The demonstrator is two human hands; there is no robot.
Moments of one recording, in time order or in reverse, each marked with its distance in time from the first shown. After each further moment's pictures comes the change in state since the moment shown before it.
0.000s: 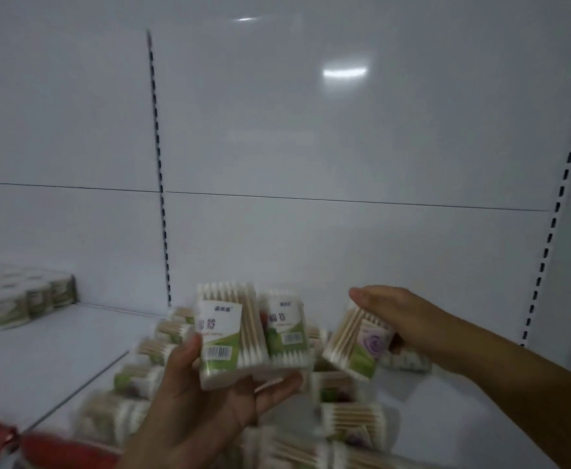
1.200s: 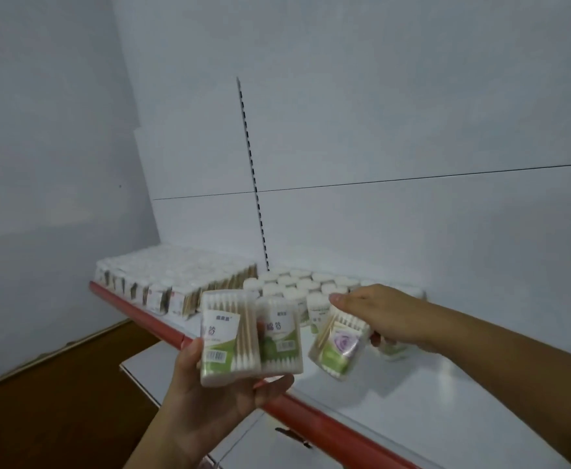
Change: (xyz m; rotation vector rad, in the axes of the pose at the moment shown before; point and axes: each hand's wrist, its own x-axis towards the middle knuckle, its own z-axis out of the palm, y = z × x) left_hand -0.162 0.464 -0.406 0.095 0.134 0.094; right_hand 0.313 -0.286 0.562 -0.095 -0.383 -0.205
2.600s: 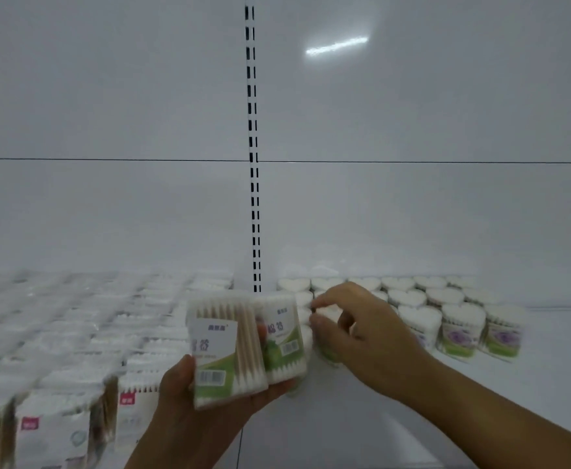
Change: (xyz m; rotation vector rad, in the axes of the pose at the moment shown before) left_hand 0.155 0.166 -0.293 -0.274 -0.027 -0.386; right_hand 0.241 -0.092 0.191 -0.398 0.781 0.085
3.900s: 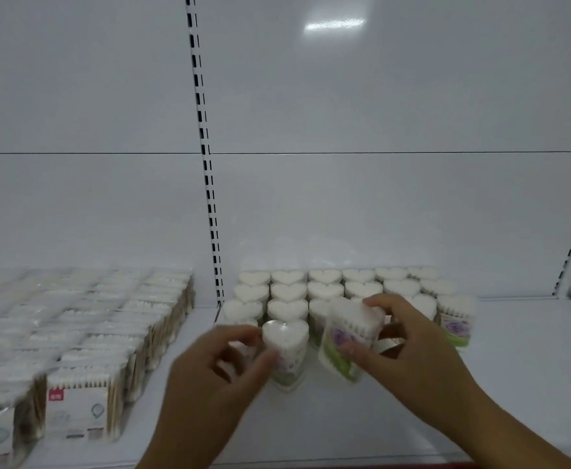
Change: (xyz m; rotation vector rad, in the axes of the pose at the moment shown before) left_hand 0.006 -0.058 0.037 1.348 0.212 0.630; right_hand -0.063 0.064 -0.067 0.179 0.127 0.220
